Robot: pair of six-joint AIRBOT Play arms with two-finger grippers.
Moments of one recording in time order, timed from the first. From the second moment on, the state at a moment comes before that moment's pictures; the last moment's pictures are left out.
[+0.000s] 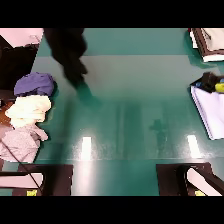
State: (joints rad) left arm -0.02 -1.45 2.10 0.61 -1.05 -1.04; right arm -0.36 -1.01 1.22 -0.95 1.32 1.40
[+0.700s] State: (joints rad) left arm -0.20 -1.31 1.69 1.01 -1.27 -1.19; right arm -0.36 -1.01 1.39 -0.92 1.44 1.40
